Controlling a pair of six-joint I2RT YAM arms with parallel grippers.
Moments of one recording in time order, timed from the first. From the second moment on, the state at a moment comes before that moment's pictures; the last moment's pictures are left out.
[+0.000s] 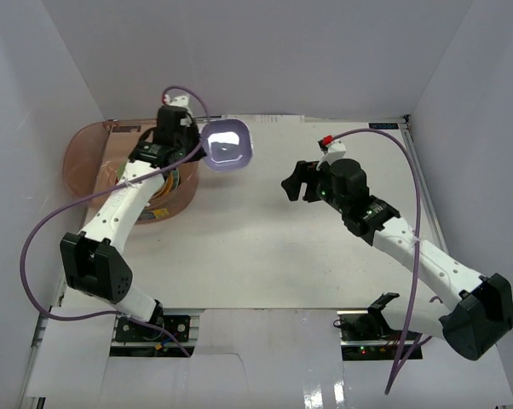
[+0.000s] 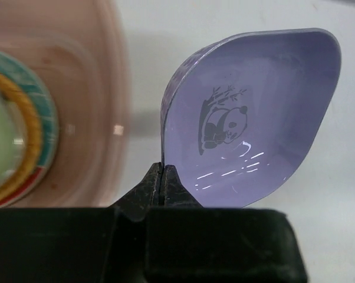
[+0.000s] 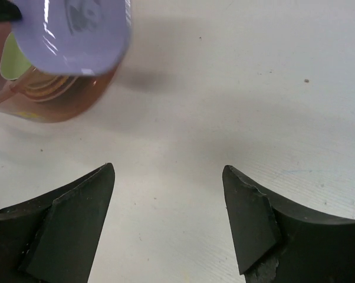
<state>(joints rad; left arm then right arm) -0.35 1.54 1.48 -0.55 -0.08 -0.37 0.63 1.18 0.94 -0.09 0.03 0.38</state>
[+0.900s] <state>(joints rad) 0.23 1.65 1.37 -0.56 -0.14 -0.37 0.63 1.14 0.73 -0.11 -0.08 0.35</state>
